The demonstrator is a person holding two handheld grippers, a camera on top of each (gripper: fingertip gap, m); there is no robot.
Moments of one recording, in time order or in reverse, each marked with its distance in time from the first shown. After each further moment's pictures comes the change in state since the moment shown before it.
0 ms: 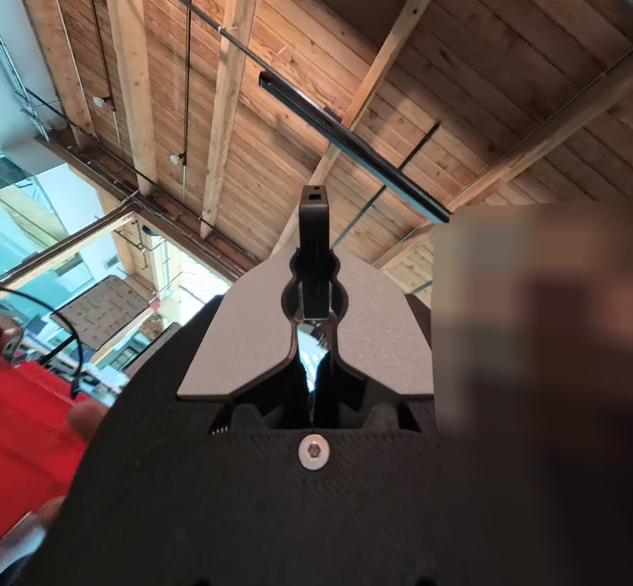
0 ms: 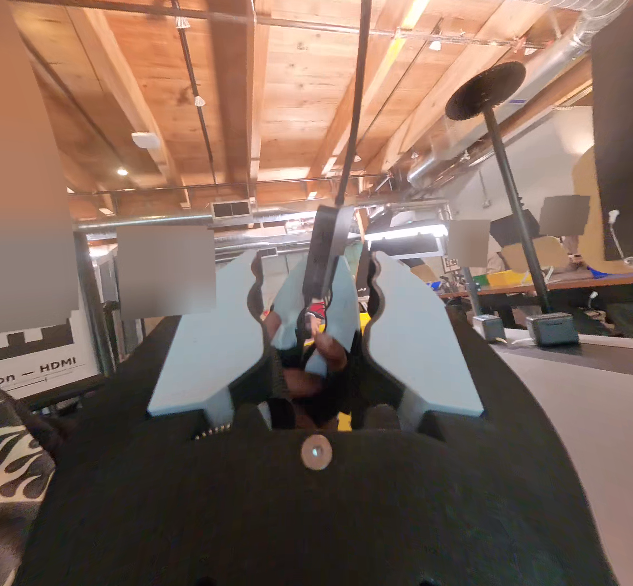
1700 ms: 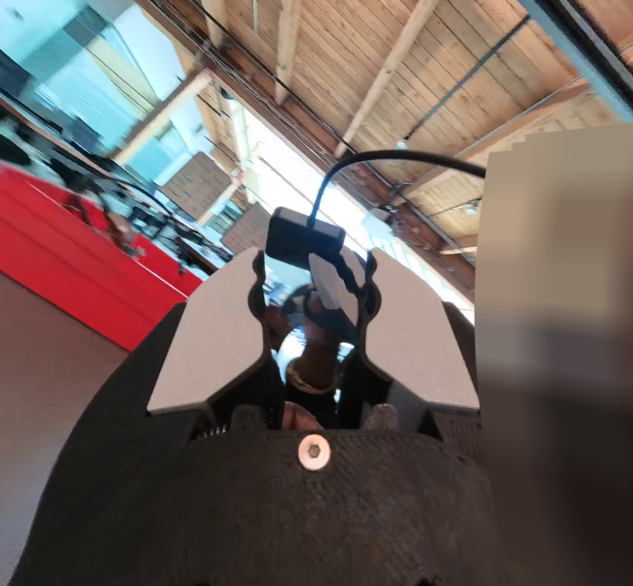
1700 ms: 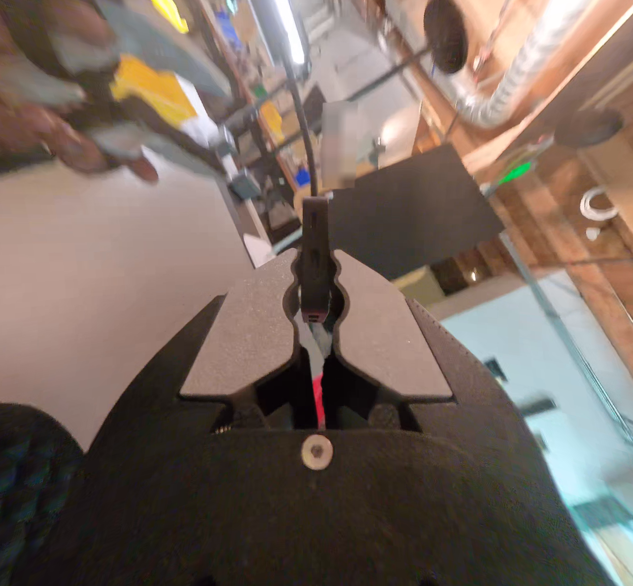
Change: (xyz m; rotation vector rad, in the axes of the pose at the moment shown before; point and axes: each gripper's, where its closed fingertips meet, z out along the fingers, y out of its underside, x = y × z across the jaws) left arm -0.031 0.018 0.004 -0.429 -0.289 0.092; right arm 0.055 -0.055 -0.037 -0.793 0.231 -1.425
